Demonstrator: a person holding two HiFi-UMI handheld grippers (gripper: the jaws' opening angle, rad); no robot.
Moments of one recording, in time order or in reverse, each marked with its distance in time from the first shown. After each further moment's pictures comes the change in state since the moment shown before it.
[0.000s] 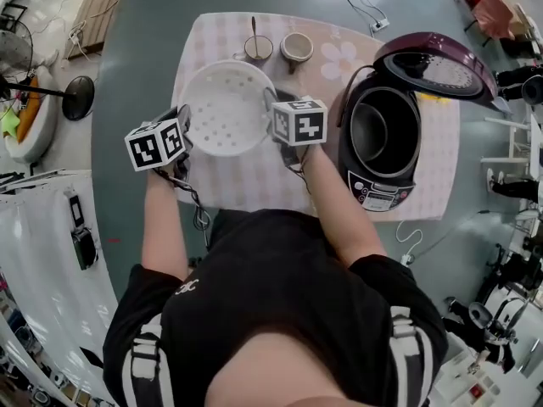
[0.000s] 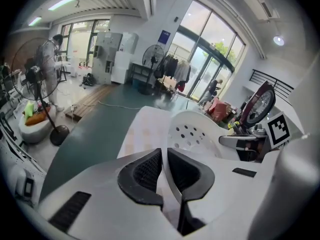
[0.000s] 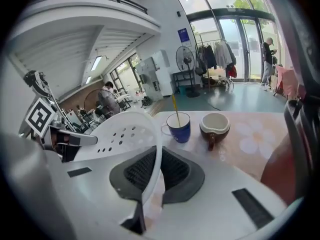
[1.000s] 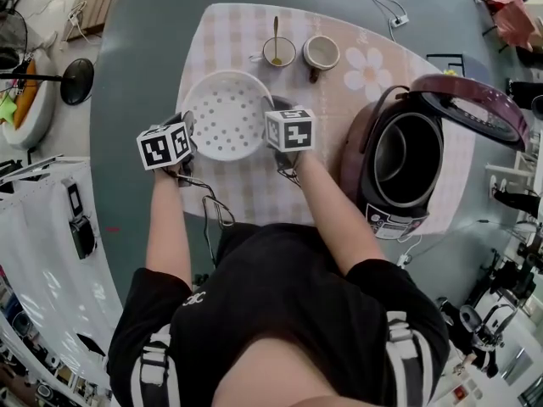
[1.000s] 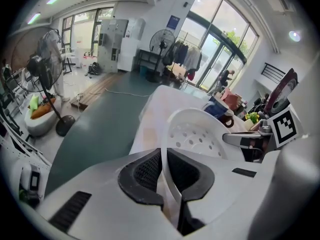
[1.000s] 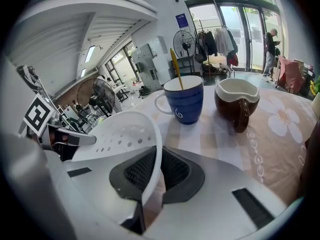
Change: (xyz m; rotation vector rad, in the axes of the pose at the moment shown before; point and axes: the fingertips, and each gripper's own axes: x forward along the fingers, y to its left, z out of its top) left arm 0.083 0.076 -0.045 -0.041 0.124 0.066; right arm 0.112 -0.010 -0.056 0.021 0.117 -0.009
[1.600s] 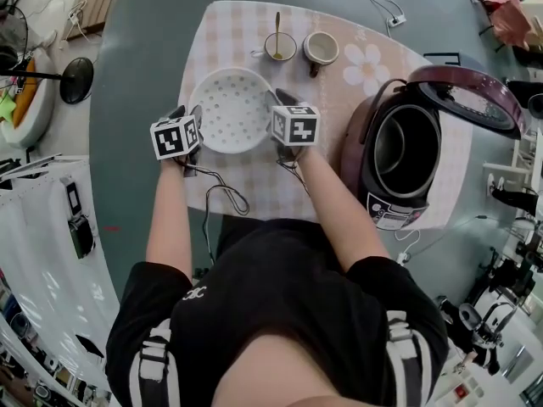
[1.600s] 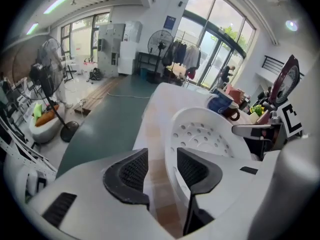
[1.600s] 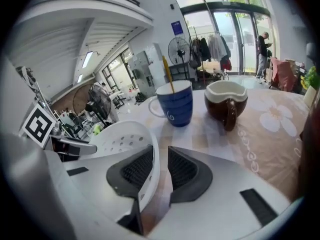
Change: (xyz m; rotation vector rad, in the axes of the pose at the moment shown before) left arm 0.013 0.007 -0.011 0.051 -0.012 0.050; right arm -0.006 -0.010 -0.001 0.035 -0.075 -0.035
